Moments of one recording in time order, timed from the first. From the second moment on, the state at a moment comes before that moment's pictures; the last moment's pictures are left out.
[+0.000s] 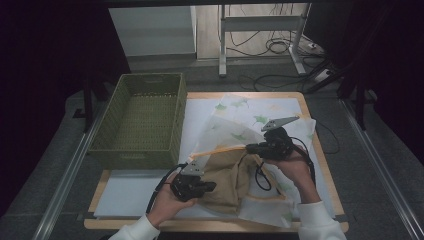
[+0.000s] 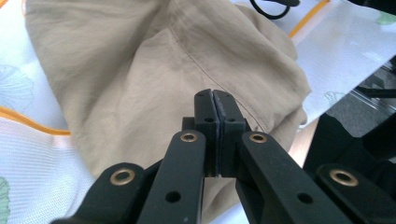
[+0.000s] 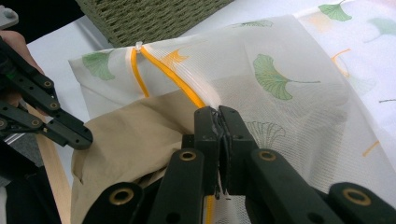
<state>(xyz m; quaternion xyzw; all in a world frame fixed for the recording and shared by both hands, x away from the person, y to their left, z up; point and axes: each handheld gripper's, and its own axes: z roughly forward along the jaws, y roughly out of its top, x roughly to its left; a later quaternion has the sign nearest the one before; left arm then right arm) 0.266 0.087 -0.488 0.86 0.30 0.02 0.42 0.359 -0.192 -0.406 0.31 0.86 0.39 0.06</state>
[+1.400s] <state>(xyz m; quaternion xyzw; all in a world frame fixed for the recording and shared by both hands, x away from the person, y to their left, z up) 0.269 0.077 -0.526 0.89 0.29 0.02 0.36 0.356 -0.188 -0.404 0.30 0.87 0.39 0.06</state>
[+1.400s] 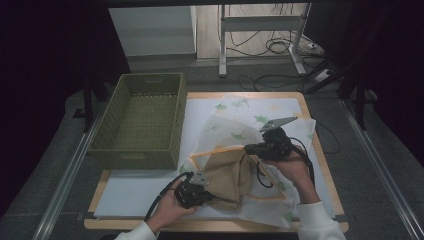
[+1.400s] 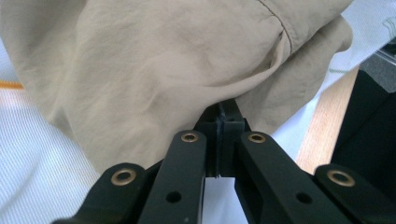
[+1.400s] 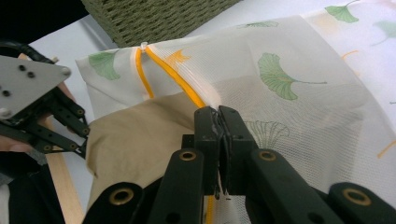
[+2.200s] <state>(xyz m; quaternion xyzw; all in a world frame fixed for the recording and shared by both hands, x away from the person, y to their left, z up) 0.286 0.060 -0.524 0.88 0.30 0.04 0.36 0.356 -0.189 -0.404 0.30 0.87 0.39 0.06</state>
